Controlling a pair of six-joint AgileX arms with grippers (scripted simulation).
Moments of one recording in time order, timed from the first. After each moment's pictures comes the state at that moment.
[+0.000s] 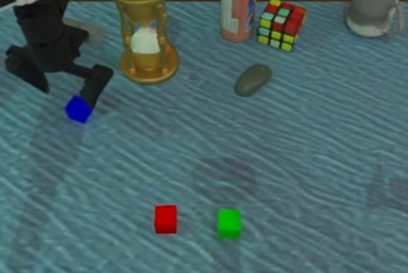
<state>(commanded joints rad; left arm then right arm) -0.11 2.40 1.91 -1.07 0.01 0.30 0.01 0.00 0.00 0.00 0.00 0.00</state>
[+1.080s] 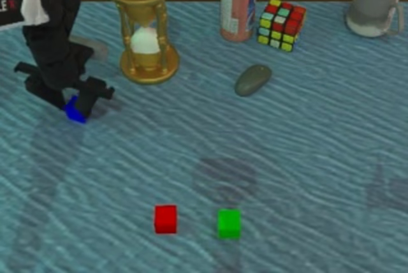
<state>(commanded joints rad) -0.12 2.45 1.82 -0.94 0.01 0.30 0.01 0.00 0.00 0.00 0.00 0.00</state>
